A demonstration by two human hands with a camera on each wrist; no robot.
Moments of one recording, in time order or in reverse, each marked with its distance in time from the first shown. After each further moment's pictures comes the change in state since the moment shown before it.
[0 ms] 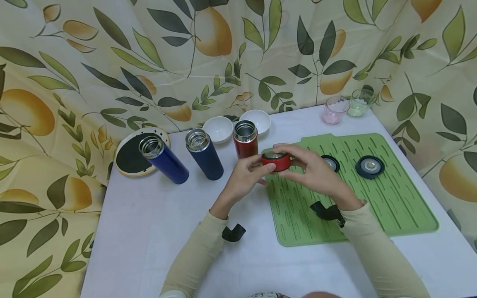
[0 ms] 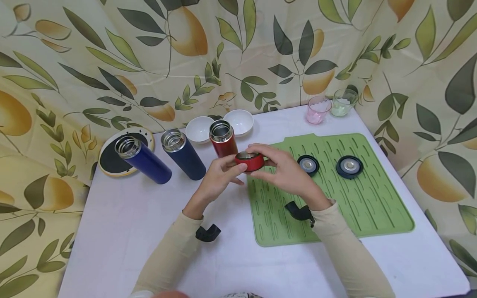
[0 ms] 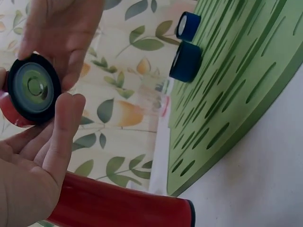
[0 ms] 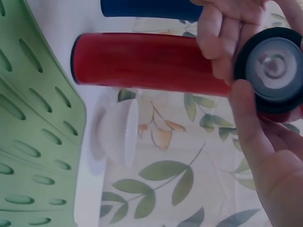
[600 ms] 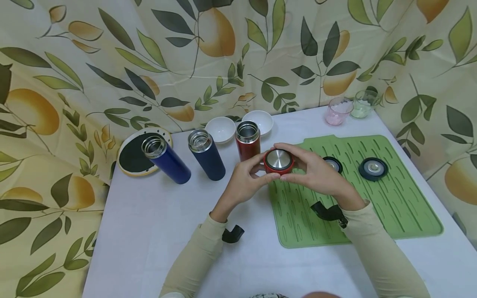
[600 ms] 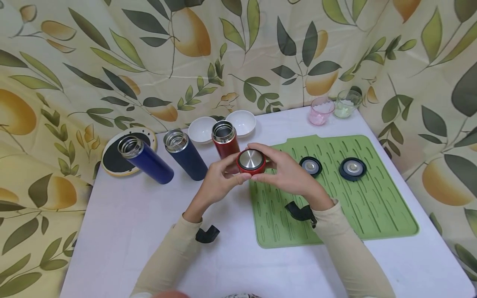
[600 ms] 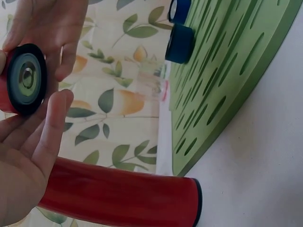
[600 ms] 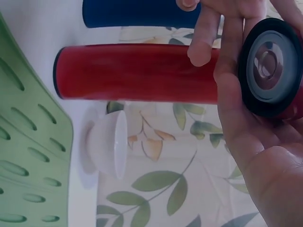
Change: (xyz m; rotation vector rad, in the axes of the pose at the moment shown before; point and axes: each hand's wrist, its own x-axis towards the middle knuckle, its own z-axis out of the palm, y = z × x) left_hand -0.005 -0.007 -0.002 0.235 0.046 0.211; right_hand 0.004 -0.022 -0.004 0.102 -0.082 0.032
